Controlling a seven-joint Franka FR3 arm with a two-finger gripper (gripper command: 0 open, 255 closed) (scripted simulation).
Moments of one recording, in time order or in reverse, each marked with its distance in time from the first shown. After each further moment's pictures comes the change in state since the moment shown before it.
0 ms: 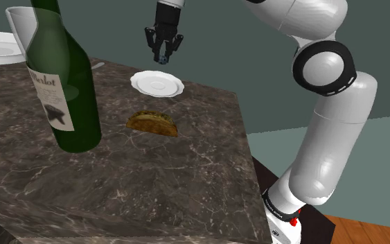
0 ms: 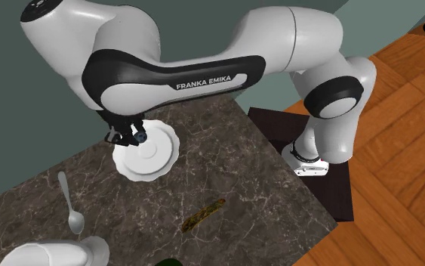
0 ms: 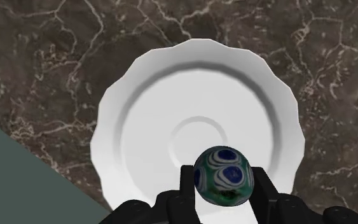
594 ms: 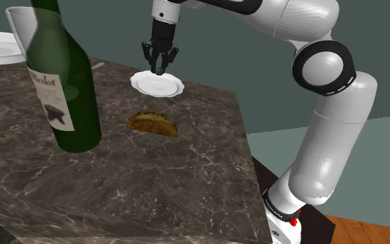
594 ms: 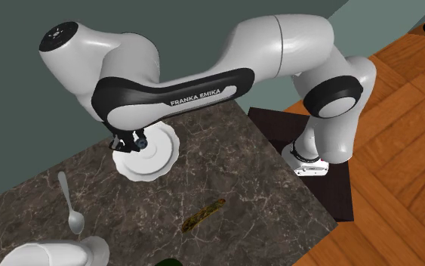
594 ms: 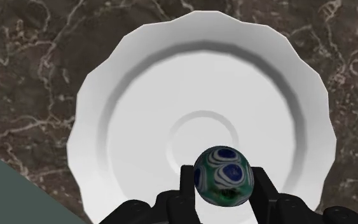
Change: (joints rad) arm -0.006 0.000 -0.004 -0.128 0.000 0.127 -0.014
